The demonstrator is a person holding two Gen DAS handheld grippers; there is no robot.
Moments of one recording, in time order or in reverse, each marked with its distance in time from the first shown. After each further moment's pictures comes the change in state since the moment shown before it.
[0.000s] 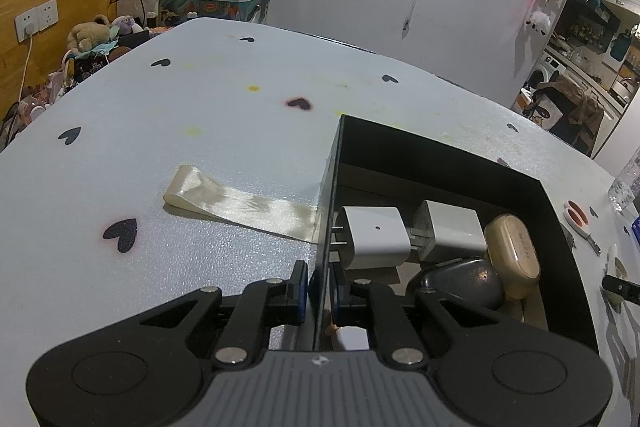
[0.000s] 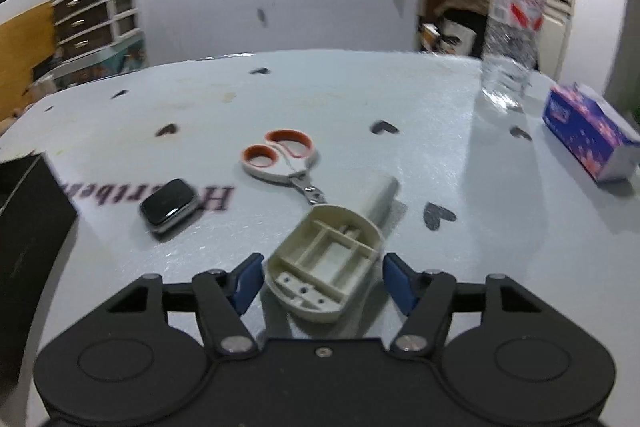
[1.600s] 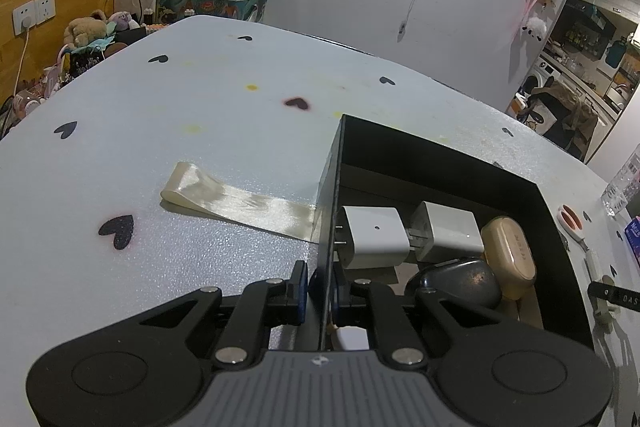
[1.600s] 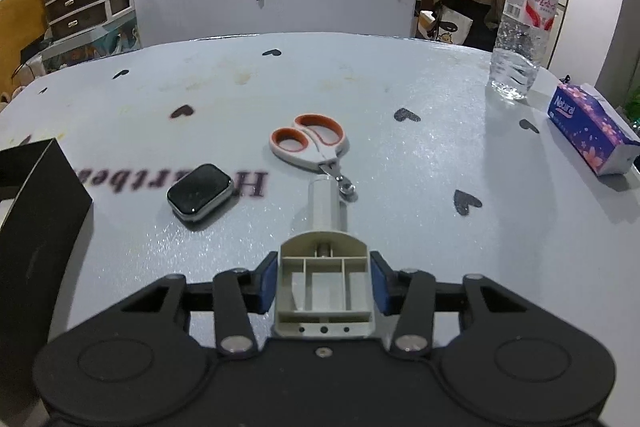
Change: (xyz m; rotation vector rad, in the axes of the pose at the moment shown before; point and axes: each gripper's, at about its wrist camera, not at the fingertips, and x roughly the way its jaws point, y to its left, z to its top) left arm 0.002 0.005 -0.002 -0.013 -0.005 -0.026; right arm -0.006 0.040 0.002 -0.028 0.050 -0.046
